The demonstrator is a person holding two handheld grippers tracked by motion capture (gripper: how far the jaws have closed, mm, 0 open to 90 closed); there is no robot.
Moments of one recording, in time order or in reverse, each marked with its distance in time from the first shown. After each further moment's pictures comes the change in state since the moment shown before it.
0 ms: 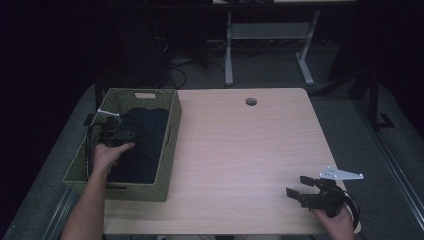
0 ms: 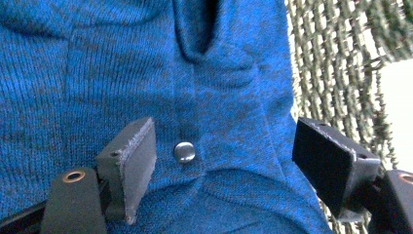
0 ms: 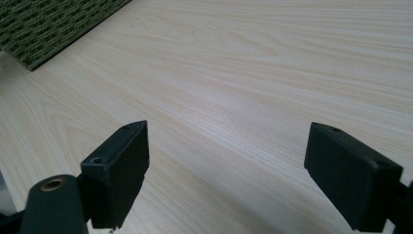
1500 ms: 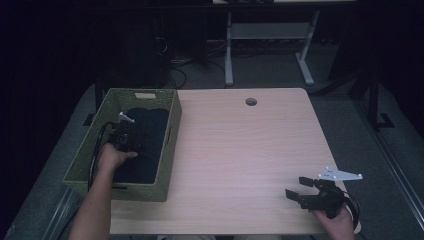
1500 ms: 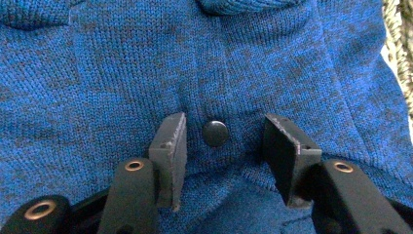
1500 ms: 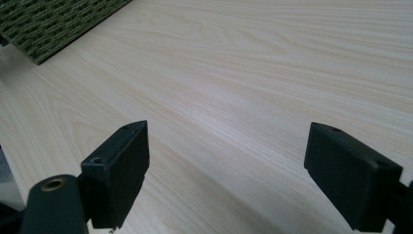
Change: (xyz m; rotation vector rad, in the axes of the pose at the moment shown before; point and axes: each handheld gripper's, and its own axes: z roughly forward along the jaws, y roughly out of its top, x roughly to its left) left arm -0.021 -0.003 0.023 0.144 0.292 0.234; right arm 0.003 0.000 0.000 0.008 0.016 -0.018
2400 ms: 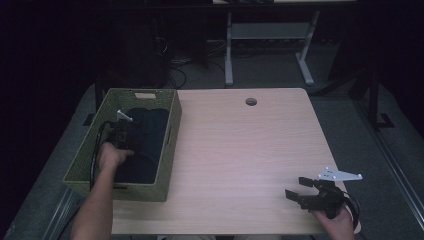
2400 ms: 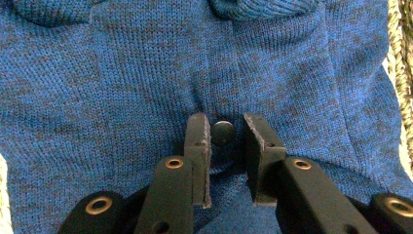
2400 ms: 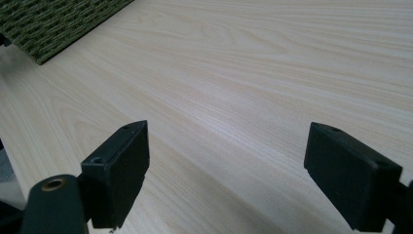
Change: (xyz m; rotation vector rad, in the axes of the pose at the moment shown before) left arm 0.006 0.004 -0.003 0.013 -0.019 -0.061; right arm 0.000 -0.001 0.000 0.000 0.006 0.002
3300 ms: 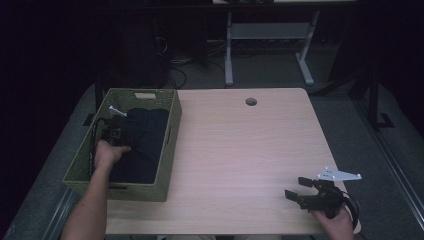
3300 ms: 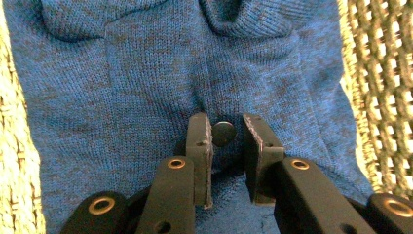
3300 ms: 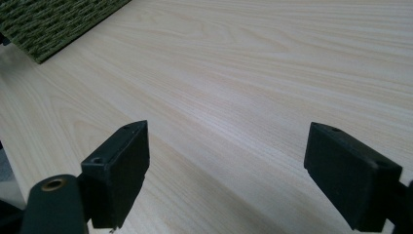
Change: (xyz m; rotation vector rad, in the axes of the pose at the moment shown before) left arm 0.002 0.000 -0.023 -0.072 -0.051 -0.029; right arm 0.000 0.000 0.002 0.004 0.001 -0.001
